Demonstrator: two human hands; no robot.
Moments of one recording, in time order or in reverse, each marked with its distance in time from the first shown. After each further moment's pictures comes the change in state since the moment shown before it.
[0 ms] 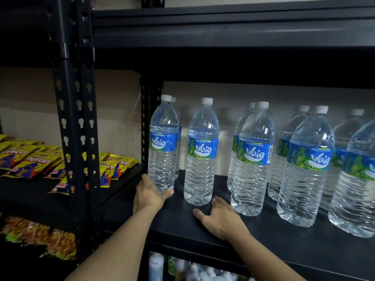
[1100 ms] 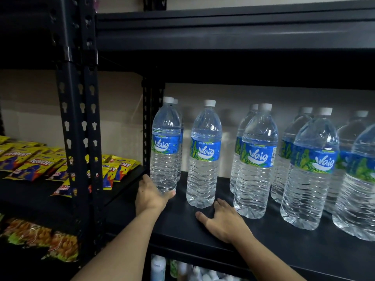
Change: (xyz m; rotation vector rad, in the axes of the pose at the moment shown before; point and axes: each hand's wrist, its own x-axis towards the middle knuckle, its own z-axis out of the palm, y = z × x) left_hand -0.002 0.006 -0.003 0.020 0.081 0.014; right_hand 0.000 -0.001 -0.001 -0.003 -0.045 0.022
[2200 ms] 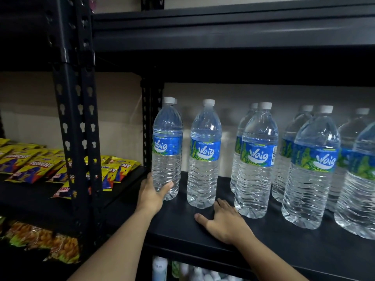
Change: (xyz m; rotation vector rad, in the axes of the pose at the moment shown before) left_hand 0.004 -0.007 -0.006 -0.207 -0.171 0.063; right_hand 0.005 0.003 0.004 -0.050 -0.028 -0.020
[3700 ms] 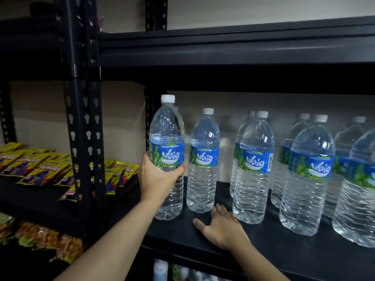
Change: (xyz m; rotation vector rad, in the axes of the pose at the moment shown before) left_hand -0.035 0.091 -0.028 -0.240 0.411 0.249; right_hand 0.001 0.000 0.003 -0.058 -0.010 -0.018
